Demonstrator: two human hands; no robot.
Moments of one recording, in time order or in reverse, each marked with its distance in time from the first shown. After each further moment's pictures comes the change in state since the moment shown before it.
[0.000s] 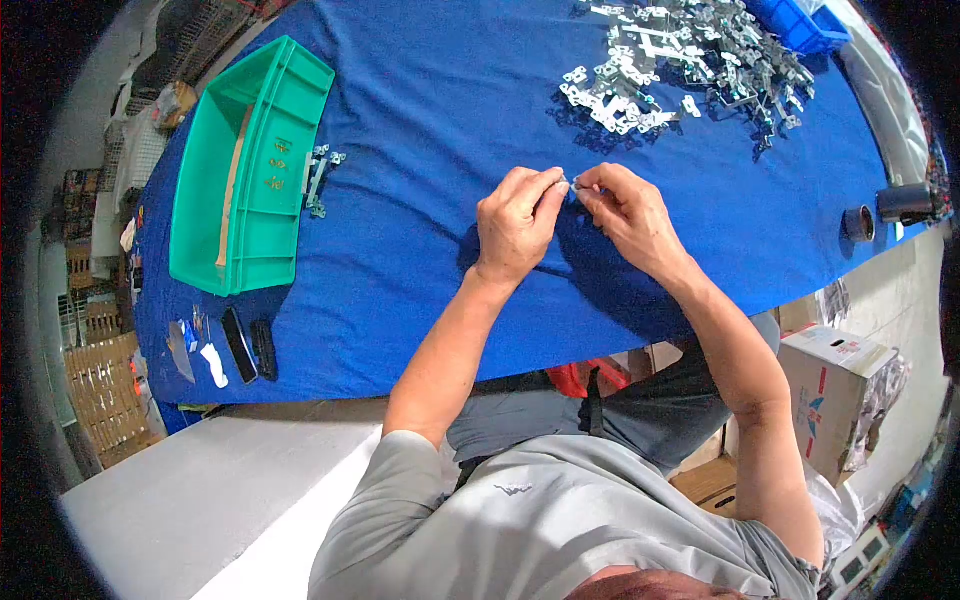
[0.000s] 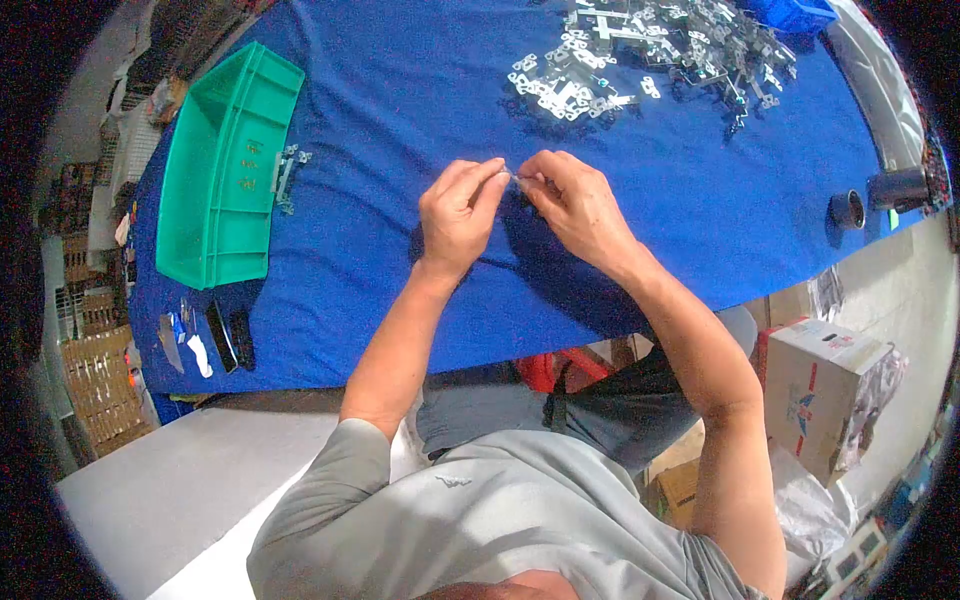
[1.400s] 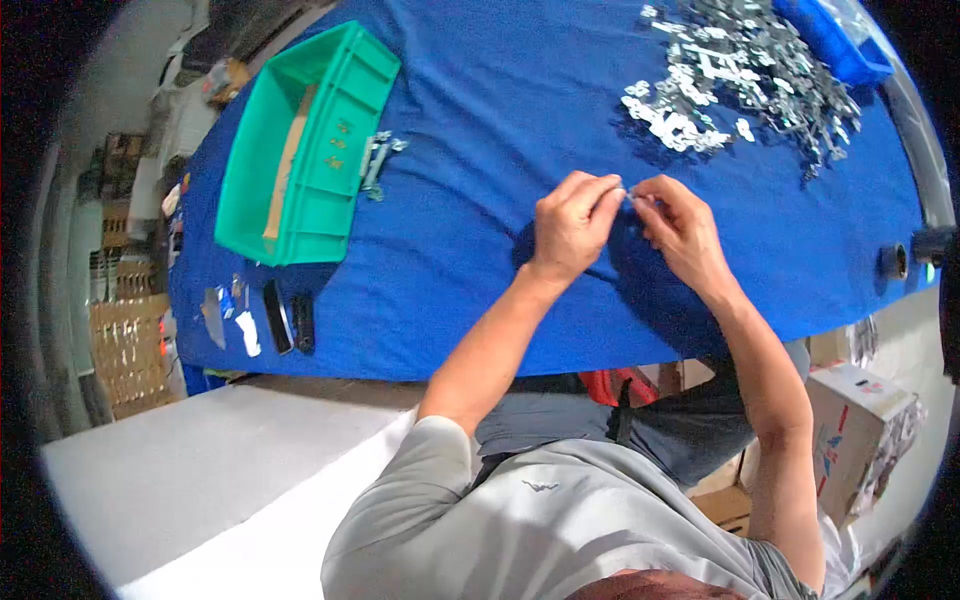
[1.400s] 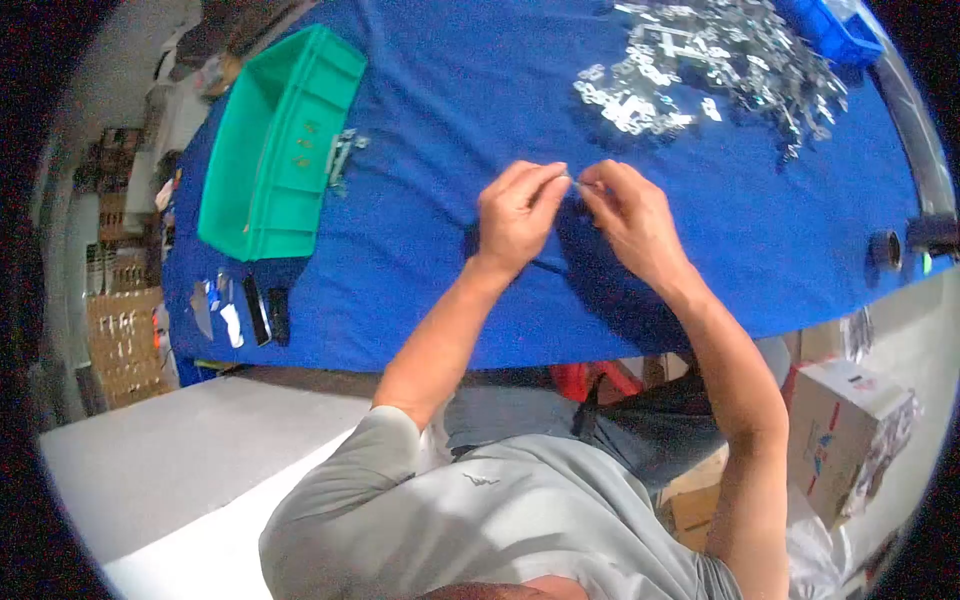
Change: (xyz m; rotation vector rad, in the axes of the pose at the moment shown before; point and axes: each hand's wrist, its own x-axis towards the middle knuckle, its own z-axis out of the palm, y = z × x) left_hand 0.000 -0.004 0.001 -0.025 0.019 0.010; right_hand 0.001 0.000 0.005 0.110 0.029 0.055
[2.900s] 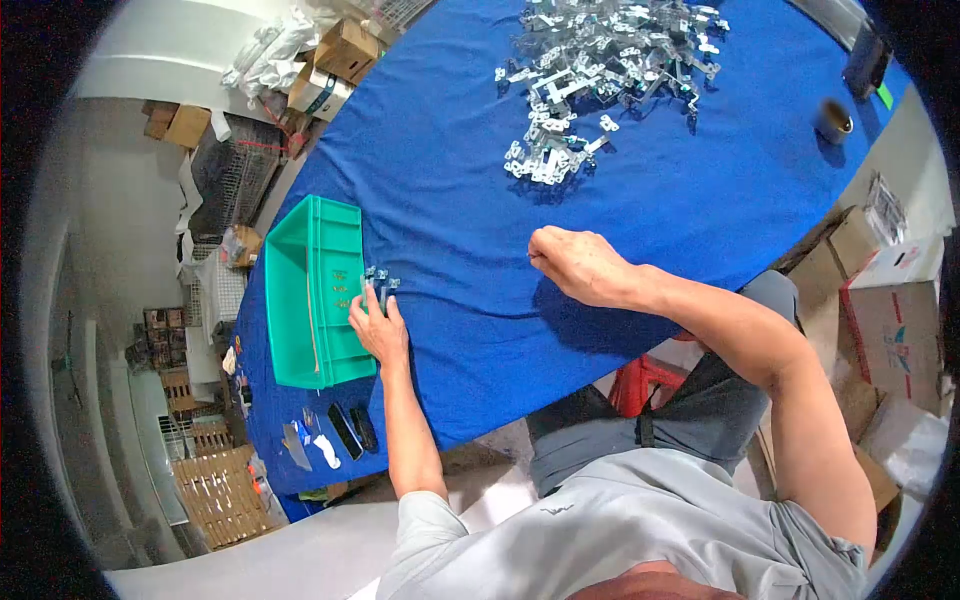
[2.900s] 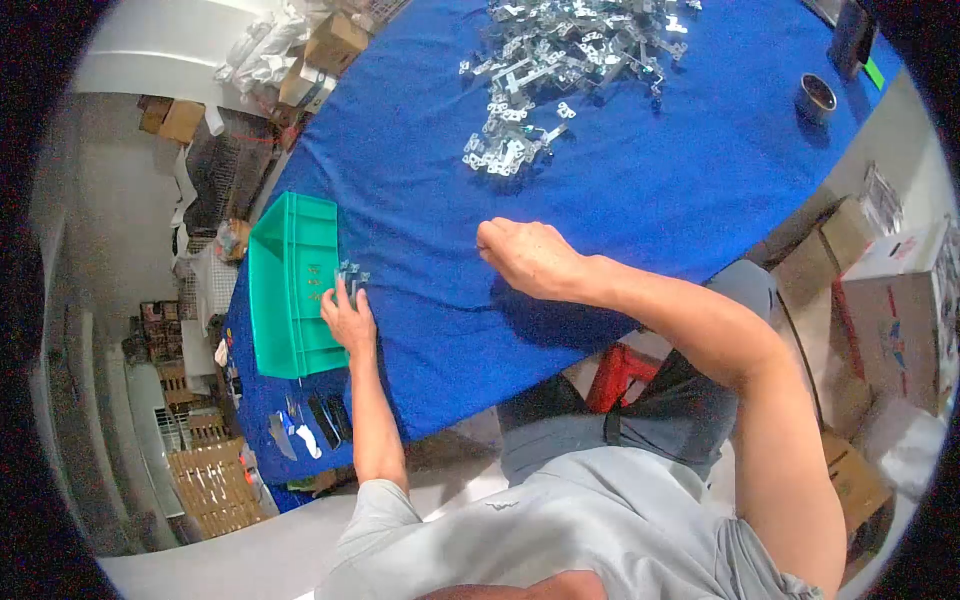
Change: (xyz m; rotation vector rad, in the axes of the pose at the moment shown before) left_hand 0.005 -0.104 -0.201 1.194 -0.017 -0.049; right_hand -0.012 -0.011 0.004 -0.179 -0.030 -0.313
